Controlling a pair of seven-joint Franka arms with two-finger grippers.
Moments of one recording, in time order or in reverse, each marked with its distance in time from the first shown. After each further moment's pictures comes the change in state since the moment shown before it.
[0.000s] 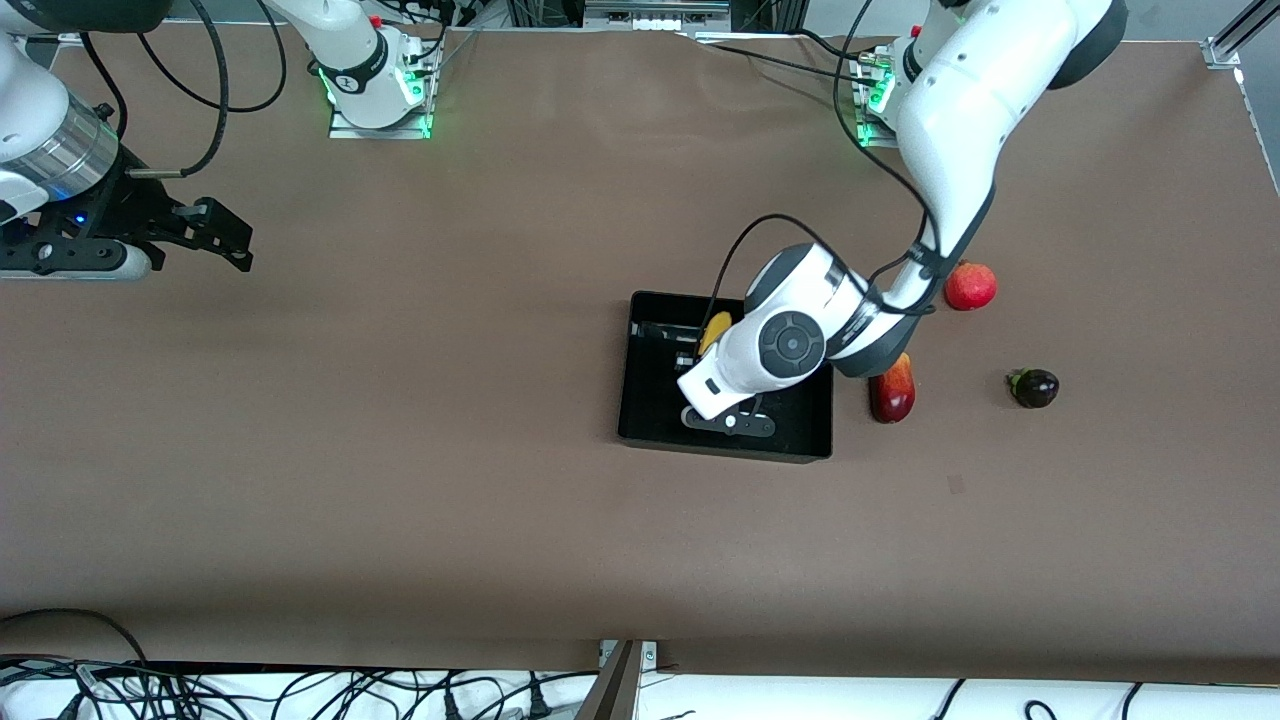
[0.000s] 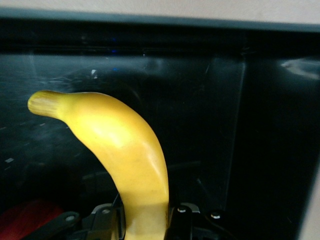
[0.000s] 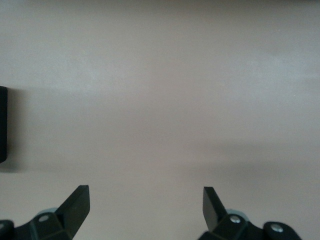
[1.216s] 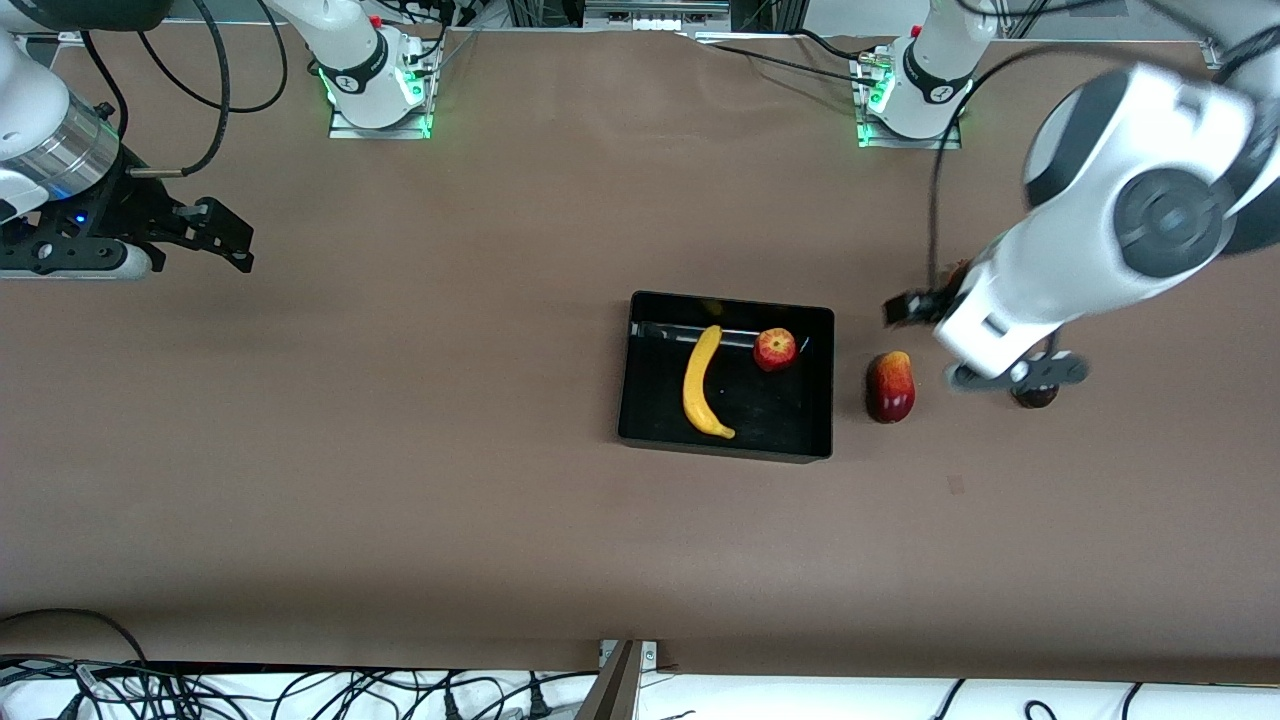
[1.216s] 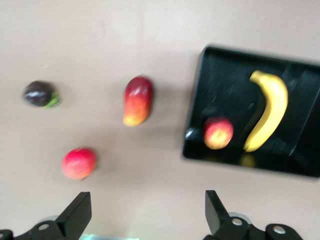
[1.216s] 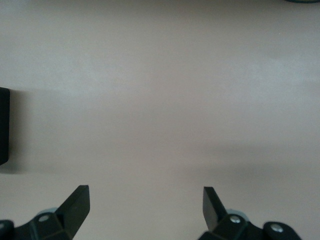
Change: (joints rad) left arm 0.297 -0.515 0.022 0.068 0.046 -0.709 0.109; right arm 0.001 0.003 0.003 0.007 0.000 0.005 0.000
